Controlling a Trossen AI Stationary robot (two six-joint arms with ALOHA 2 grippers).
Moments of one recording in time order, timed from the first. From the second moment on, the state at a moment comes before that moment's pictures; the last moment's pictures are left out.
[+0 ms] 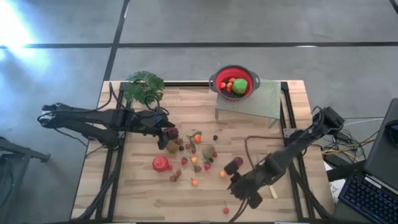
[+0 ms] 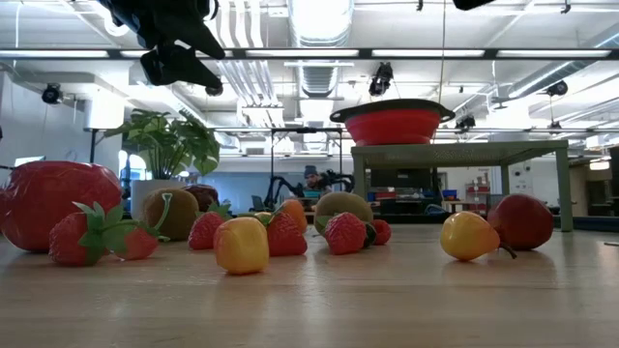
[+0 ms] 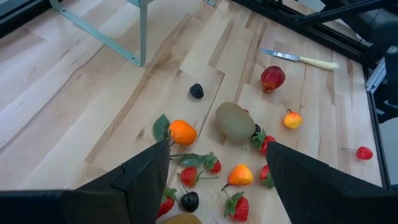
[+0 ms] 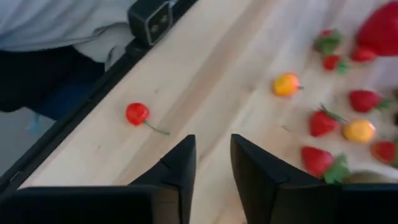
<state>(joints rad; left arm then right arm) -0.06 1.00 0.83 -0.42 -0.16 -0.47 0.65 1.62 1.18 -0.46 0.09 -0.03</state>
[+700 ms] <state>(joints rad) -0.06 1.00 0.83 -0.42 -0.16 -0.47 0.71 1.94 1.44 -0.52 0.05 -0.19</state>
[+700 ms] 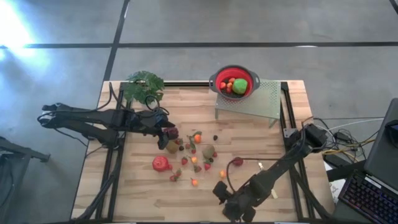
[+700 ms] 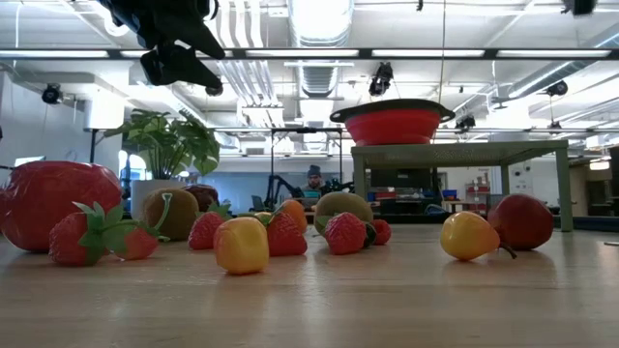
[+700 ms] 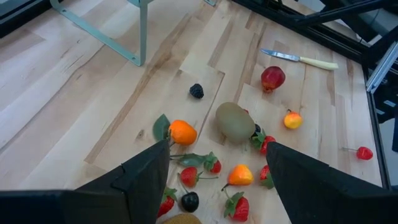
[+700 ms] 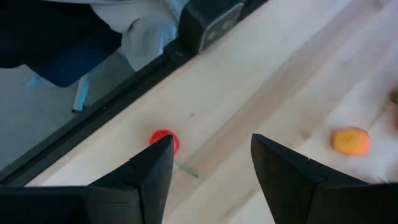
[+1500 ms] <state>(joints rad) -0.06 1.00 0.83 -0.42 -0.16 -0.47 0.73 2.11 1.48 -0.56 0.04 -0.16</state>
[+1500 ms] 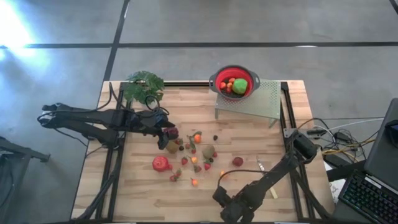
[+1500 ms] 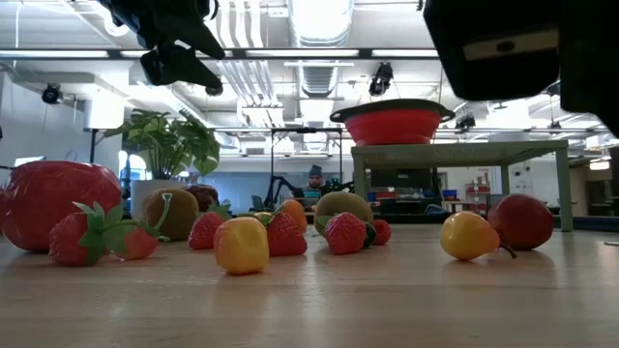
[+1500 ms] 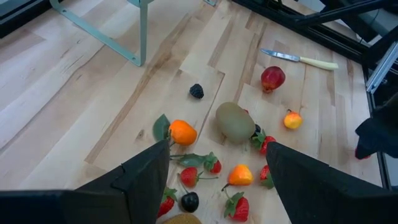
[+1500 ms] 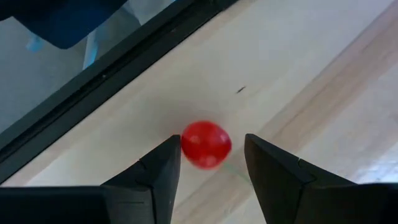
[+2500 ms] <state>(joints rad) -0.06 1.00 0.83 -0.42 -0.16 -0.47 0.73 2.12 1.48 -0.54 0.04 -0.14</state>
